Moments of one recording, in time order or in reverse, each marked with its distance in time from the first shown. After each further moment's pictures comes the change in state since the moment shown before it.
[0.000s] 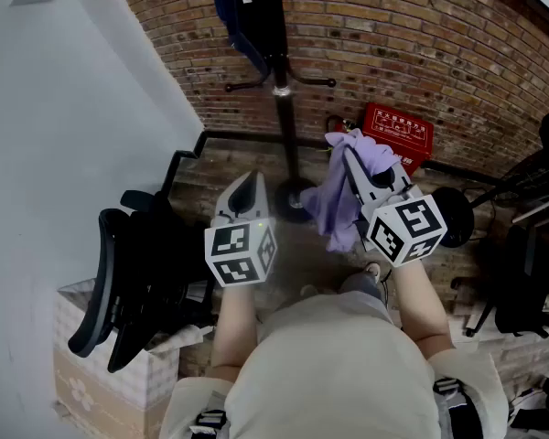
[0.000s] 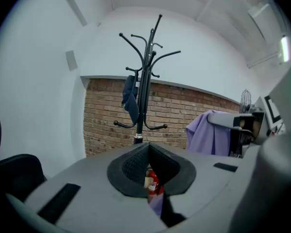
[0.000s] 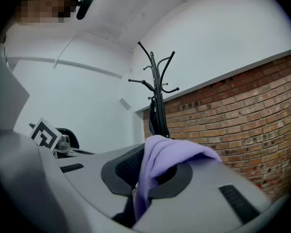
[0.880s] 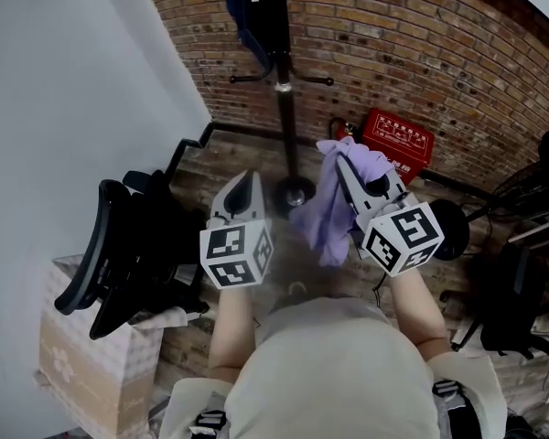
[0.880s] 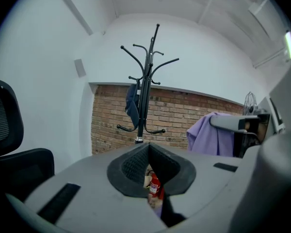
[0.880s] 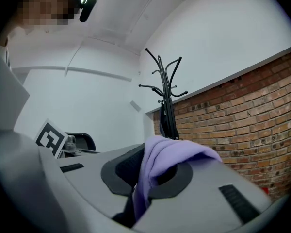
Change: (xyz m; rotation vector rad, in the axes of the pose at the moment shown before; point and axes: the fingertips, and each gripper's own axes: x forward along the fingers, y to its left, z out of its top) left arm -0.039 -0.029 0.009 -0.027 -0.042 0.089; right arm -0.037 0.019 0.017 0.003 0.004 0.127
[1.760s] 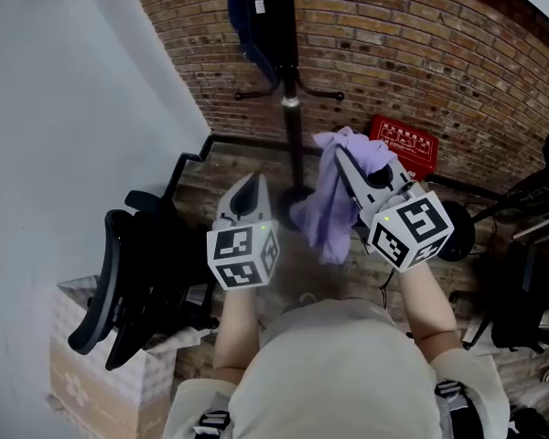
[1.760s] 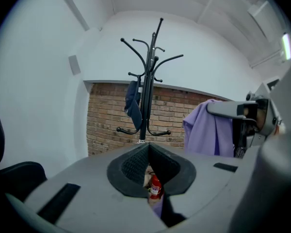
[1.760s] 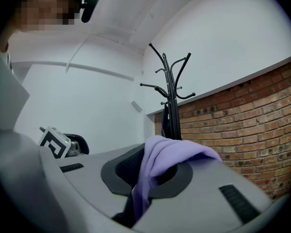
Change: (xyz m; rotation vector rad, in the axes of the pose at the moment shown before) left arm 0.042 0.031 0.011 0.021 0.010 -0.050; right arm 0.057 0.003 0.024 -0.056 -0.015 0.015
